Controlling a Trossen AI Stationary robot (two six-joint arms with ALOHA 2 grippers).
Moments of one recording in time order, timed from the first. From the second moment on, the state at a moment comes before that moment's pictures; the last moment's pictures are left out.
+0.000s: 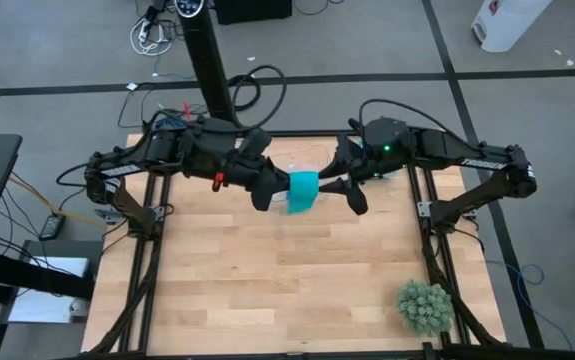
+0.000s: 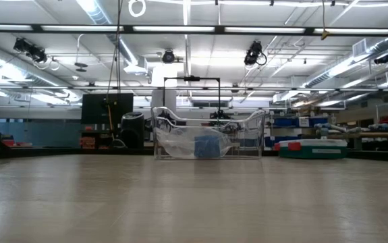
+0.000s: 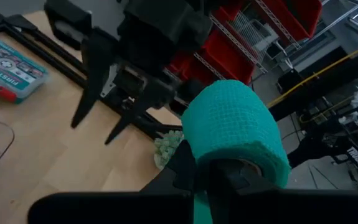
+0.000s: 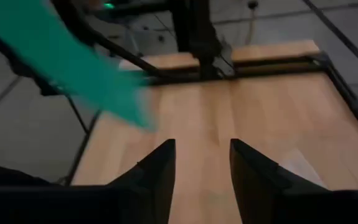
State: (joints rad) left arm -0.09 1.63 2.14 -0.81 -0.03 -0.77; right arm -0.07 1.29 1.49 -0.65 -0.17 0.08
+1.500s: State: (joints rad) left arm 0.01 1.63 2.14 -0.74 0.10 -0.94; right arm 0.09 1.32 1.70 -0.39 0.09 -0.30
